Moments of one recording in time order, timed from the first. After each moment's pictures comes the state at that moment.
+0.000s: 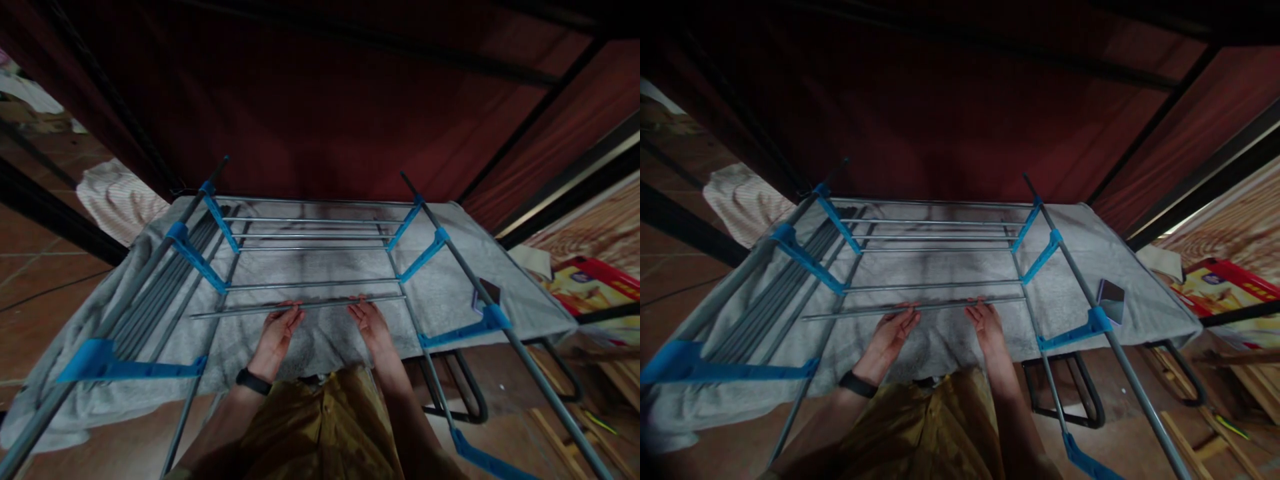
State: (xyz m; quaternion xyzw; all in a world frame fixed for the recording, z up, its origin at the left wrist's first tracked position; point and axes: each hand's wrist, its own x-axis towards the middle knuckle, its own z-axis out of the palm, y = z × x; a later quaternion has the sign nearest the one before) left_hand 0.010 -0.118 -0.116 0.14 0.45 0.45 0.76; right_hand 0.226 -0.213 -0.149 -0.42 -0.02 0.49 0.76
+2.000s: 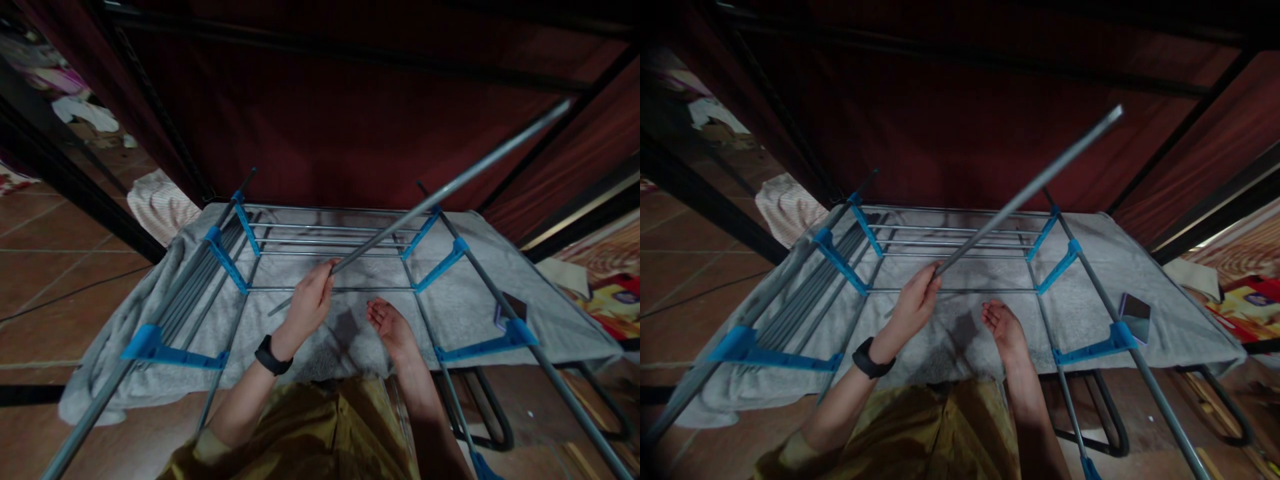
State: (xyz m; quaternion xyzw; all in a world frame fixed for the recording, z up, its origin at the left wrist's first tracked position) left_hand 0.034 -0.107 0.012 0.84 0.26 0.42 0.23; right_hand 0.231 -0.220 -0.099 -0.45 -0.05 0.53 0.72
